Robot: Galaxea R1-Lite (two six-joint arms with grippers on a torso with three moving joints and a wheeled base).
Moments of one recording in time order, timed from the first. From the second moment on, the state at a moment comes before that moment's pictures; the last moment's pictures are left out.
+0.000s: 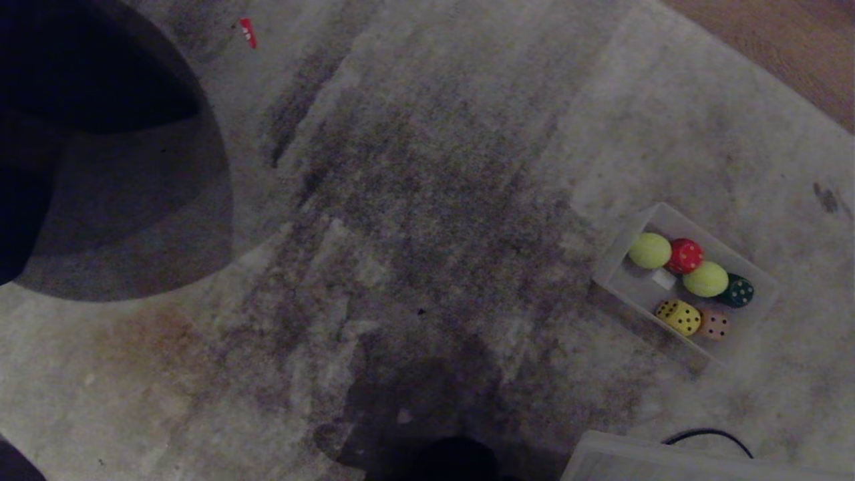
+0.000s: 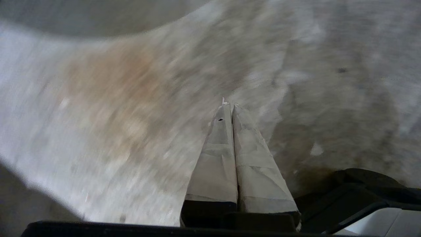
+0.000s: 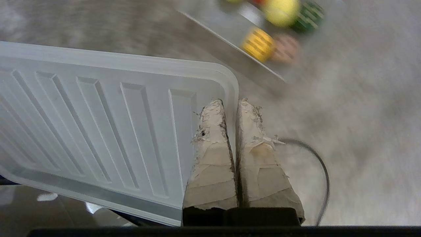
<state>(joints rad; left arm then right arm) -0.01 0.00 0.00 0.00 0.05 -0.03 0.01 0.00 -0.01 0.04 0.00 0.03</state>
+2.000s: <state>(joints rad) -0.01 0.00 0.00 0.00 0.05 -0.03 0.01 0.00 -0.01 0.04 0.00 0.03</state>
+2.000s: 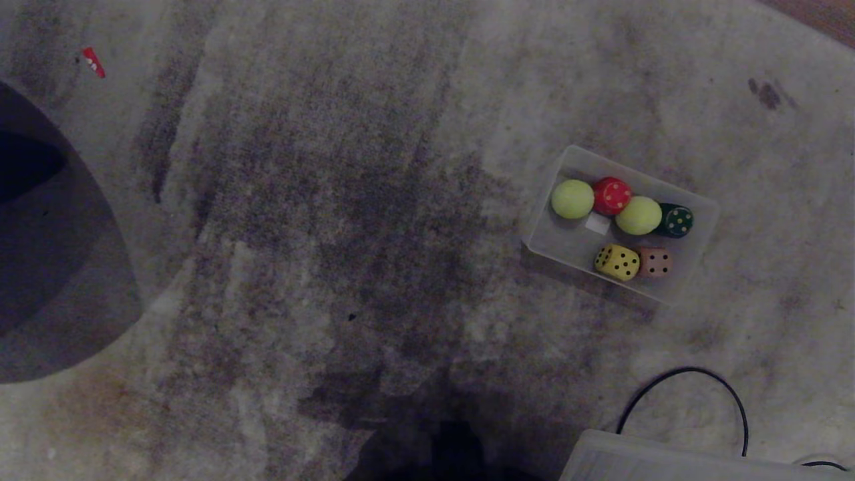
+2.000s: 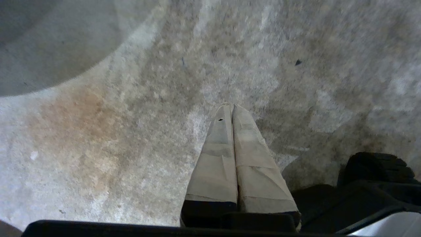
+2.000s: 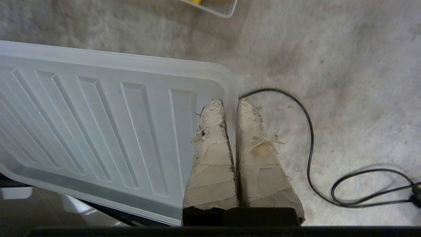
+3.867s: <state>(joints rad) -0.01 0.00 0.00 0.00 0.05 -0.04 0.01 0.00 -0.01 0.04 0.00 0.03</state>
